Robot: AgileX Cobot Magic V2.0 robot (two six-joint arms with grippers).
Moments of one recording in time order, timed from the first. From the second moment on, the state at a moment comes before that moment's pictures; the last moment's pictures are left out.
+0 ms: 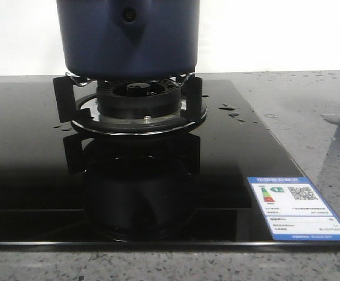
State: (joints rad) left arm -0.20 1.75 -1.38 -1.55 1.11 1.73; right arm -0.09 0.45 -0.38 -0.41 -0.13 0.33
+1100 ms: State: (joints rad) left arm 0.00 0.97 -1.00 -1.57 0.70 1.57; right arm -0.07 0.45 -0.38 -0.46 -0.05 0.33
